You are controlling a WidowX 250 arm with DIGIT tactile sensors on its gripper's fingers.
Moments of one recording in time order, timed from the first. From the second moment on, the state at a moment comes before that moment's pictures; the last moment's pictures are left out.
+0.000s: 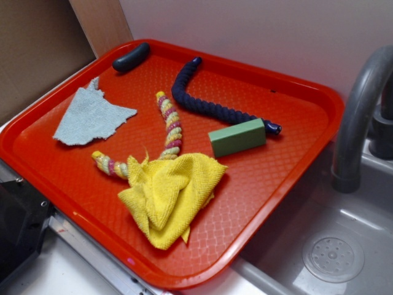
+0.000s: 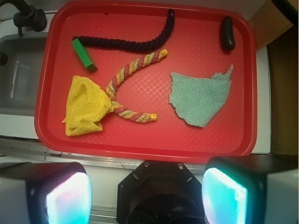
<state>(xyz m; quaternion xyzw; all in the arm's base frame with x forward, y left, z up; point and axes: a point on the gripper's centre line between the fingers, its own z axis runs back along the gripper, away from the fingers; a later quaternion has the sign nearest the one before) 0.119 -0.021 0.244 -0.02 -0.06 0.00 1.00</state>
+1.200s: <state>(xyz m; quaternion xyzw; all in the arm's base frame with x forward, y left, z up) 0.242 -0.078 0.133 -0.07 -0.11 -0.16 0.98</state>
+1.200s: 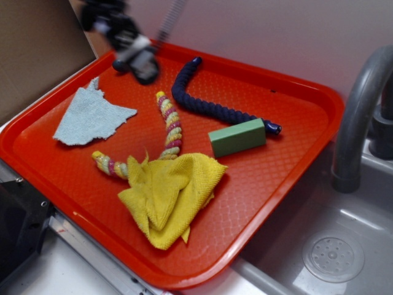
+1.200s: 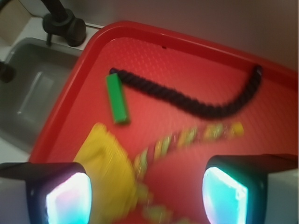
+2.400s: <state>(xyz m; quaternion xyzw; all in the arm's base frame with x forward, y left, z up) 0.274 -0.136 0.034 -0.02 0.00 -0.29 0.96</state>
